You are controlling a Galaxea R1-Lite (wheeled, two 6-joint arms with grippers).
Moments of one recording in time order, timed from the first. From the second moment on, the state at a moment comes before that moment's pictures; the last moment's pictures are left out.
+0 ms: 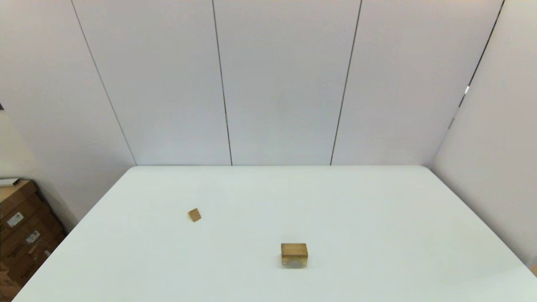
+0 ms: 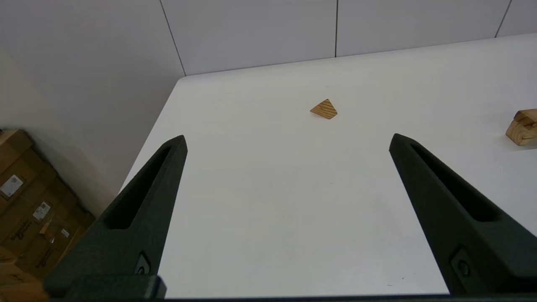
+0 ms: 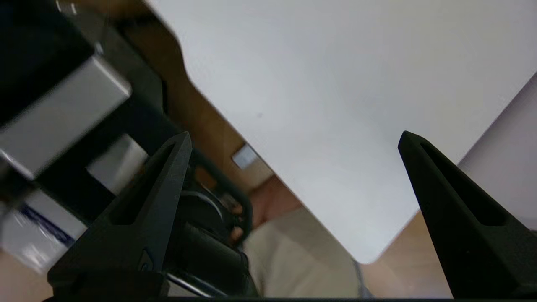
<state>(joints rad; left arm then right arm) 0.01 0.00 0.00 0.01 -0.03 0.08 0.15 0.78 -0.86 0.95 0.17 -0.68</state>
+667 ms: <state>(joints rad) 0.01 0.00 0.00 0.01 -0.03 0.08 0.05 0.53 -0.75 0.68 0.22 -0.17</state>
